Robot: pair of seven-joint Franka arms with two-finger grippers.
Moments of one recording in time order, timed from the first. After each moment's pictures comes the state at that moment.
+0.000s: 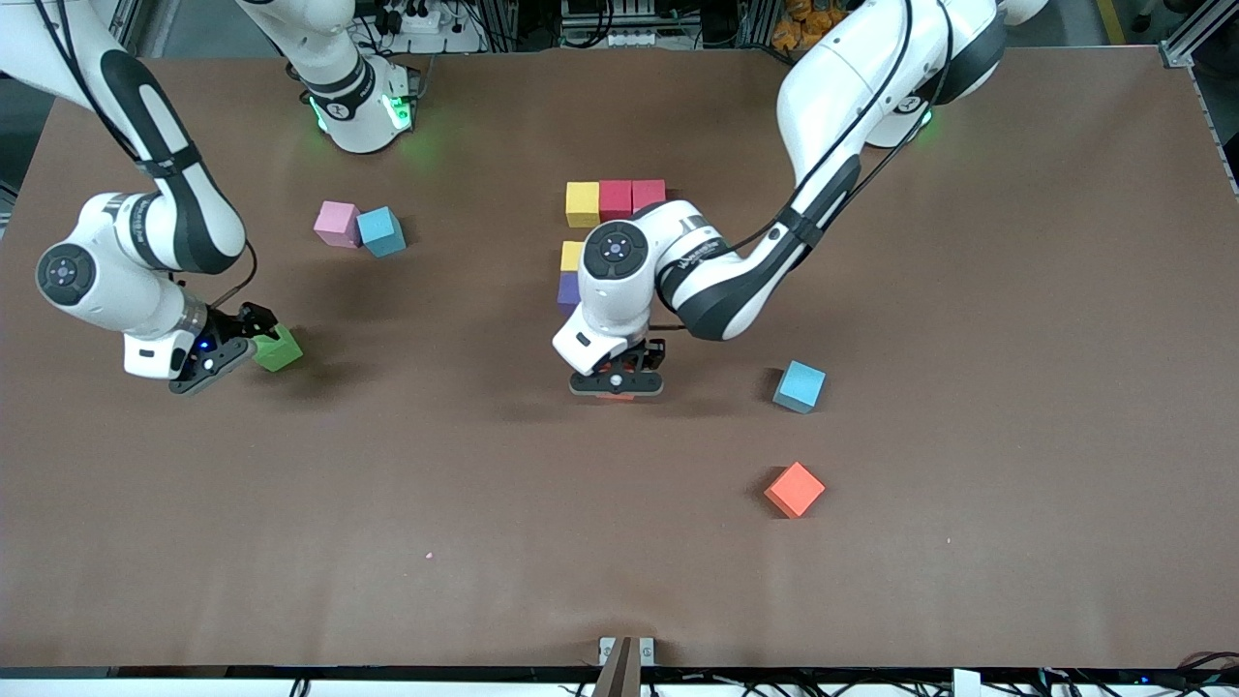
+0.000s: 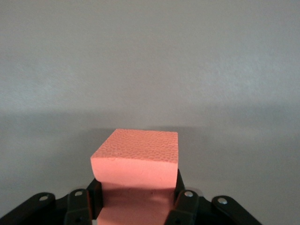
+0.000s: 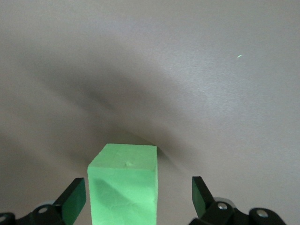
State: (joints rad) left arm -0.51 0.91 -0.43 -1.21 0.41 2.11 -0.96; right arm -0.54 0.30 0.34 -2.27 -0.18 2.48 -0.70
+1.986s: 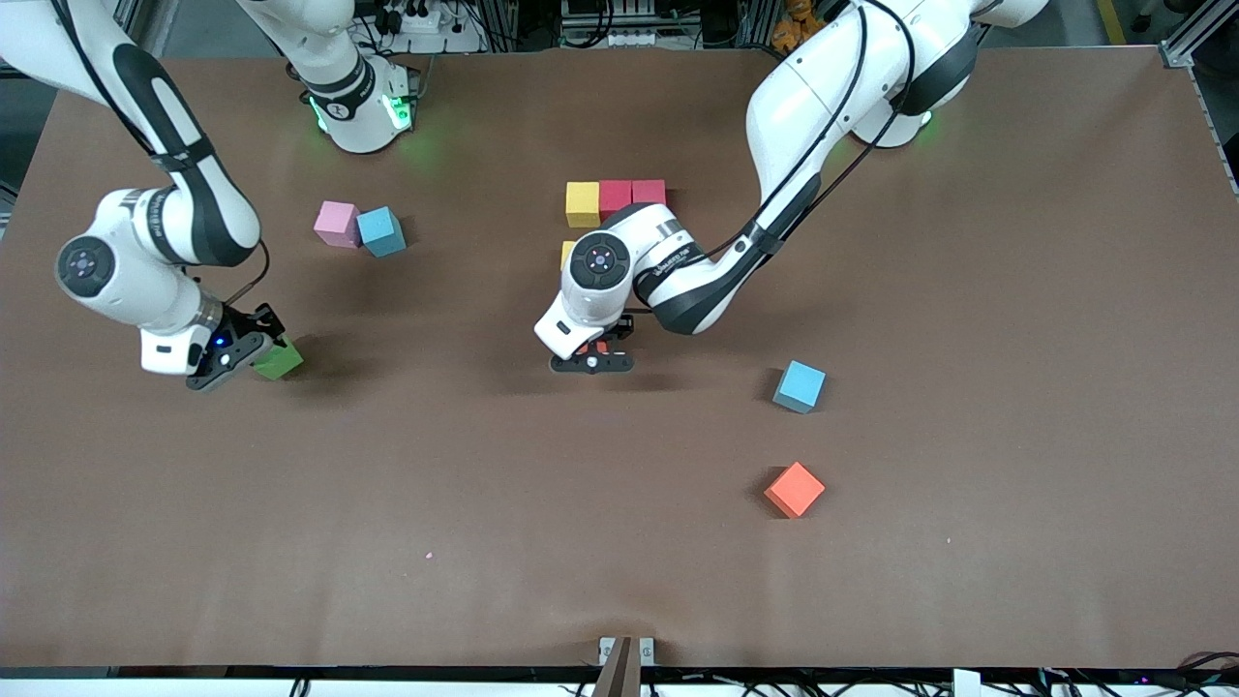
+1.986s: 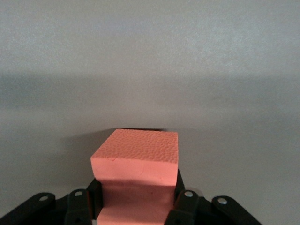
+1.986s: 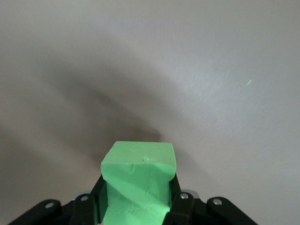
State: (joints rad) left arm -0.56 0.97 -0.43 -1.24 0.22 2.18 -0.96; right arm -0.56 0.29 0.43 -2.19 -0.18 2.38 -0.70
